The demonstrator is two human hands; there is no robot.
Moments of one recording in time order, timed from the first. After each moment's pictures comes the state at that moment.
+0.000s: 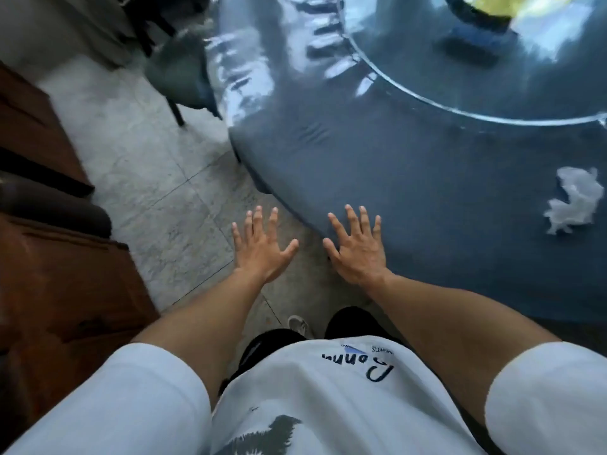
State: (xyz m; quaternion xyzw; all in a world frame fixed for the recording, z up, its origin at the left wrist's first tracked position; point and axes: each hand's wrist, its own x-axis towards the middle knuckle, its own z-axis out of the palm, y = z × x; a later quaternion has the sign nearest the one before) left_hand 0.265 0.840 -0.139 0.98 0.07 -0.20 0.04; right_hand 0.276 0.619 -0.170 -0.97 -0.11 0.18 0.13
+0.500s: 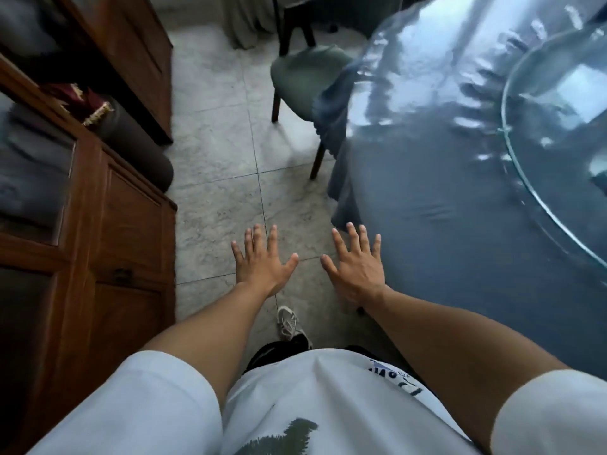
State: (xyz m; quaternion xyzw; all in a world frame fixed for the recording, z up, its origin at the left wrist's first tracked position) left_hand 0.267 0.998 -0.142 0.93 0.28 -0.22 0.11; right_hand 0.358 0.806 -0.151 -0.94 -0.28 0.21 0.05
